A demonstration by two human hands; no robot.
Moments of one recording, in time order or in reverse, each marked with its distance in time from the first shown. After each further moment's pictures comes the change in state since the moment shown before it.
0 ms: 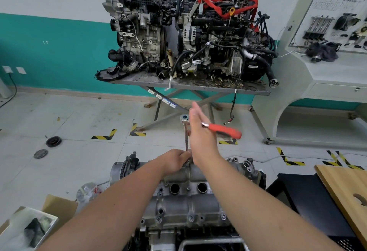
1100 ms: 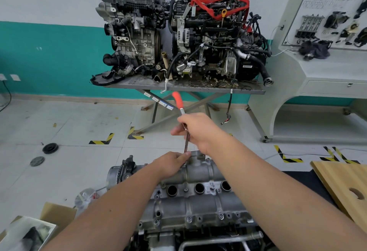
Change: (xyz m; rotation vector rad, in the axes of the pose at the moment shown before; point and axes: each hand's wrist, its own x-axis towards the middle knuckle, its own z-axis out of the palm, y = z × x) left_hand 0.001 -0.006 0.005 -0.006 0.025 -0.029; right_hand 0.021 -0.050 -0.009 -0.209 -0.247 0.469
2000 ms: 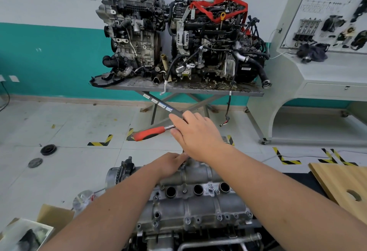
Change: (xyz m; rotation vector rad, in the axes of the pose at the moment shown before) left_hand 0.005 -0.001 -0.005 0.018 -0.043 -0.016; right_hand 0.004 0.029 -0.016 -1.440 0.265 -0.847
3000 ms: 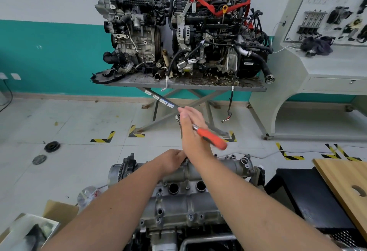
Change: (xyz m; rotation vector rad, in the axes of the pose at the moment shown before) left_hand 0.006 -0.005 0.005 -0.021 0.050 0.020; right_hand -0.001 -0.038 0.028 1.244 0.419 0.545
